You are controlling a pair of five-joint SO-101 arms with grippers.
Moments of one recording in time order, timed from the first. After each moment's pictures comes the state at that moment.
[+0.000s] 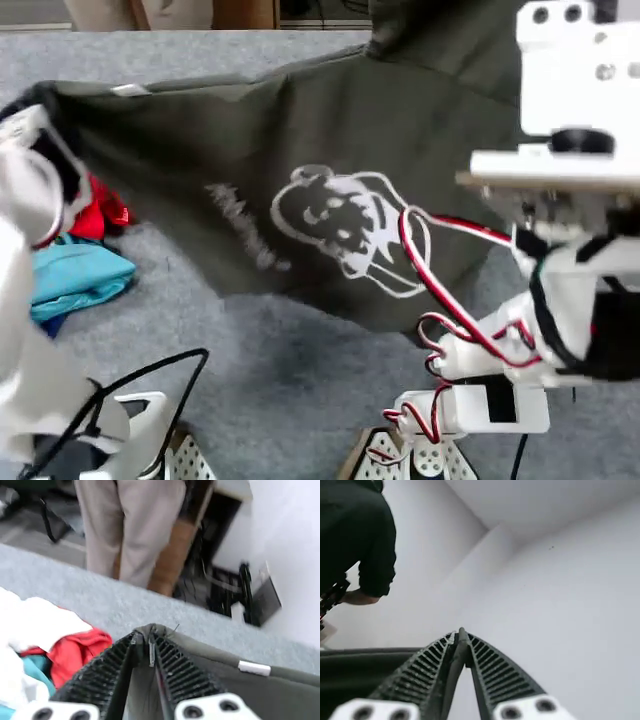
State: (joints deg) left arm -12.7 -24.4 -52.8 100.2 5.1; right arm -3.5 -1.5 -85.9 57.9 37.0
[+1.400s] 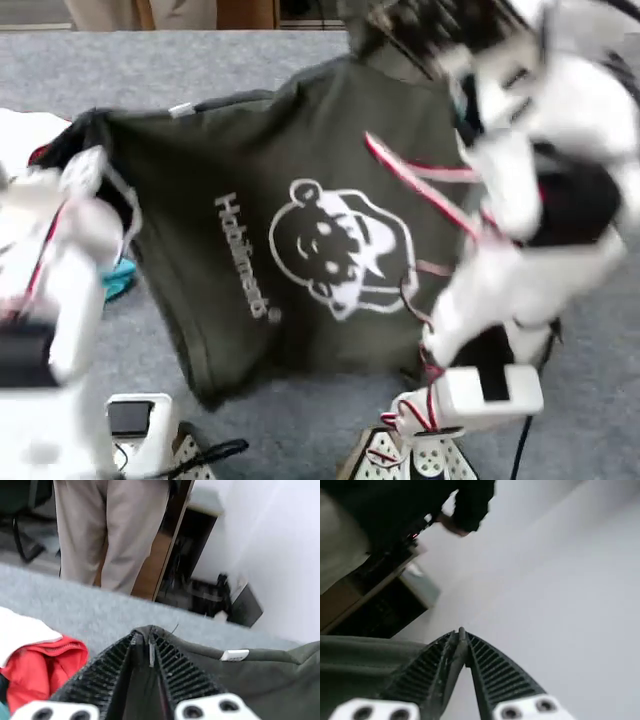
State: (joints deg) left arm -6.2 -54.2 21.1 53.4 5.1; right arm -7.6 5.6 -67.2 61.1 43.6
